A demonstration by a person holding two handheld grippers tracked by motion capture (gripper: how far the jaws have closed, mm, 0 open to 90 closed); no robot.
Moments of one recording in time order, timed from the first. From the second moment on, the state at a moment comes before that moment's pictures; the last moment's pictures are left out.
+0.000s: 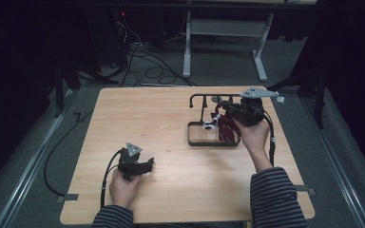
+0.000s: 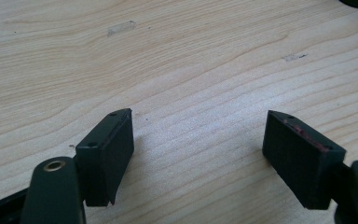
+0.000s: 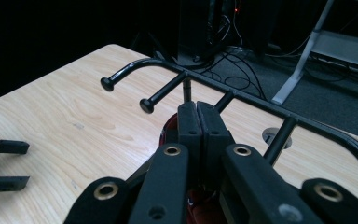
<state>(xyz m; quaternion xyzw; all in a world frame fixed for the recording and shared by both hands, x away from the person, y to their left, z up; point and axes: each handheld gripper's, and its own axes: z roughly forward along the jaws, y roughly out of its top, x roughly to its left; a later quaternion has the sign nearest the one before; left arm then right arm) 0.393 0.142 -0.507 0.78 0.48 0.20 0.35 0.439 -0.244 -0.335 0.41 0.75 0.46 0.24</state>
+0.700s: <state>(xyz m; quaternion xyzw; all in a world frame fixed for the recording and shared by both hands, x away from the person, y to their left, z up) 0.392 0.142 -0.507 0.78 0.47 0.20 0.35 0.462 -0.244 -0.339 0.44 0.73 0.45 0.25</state>
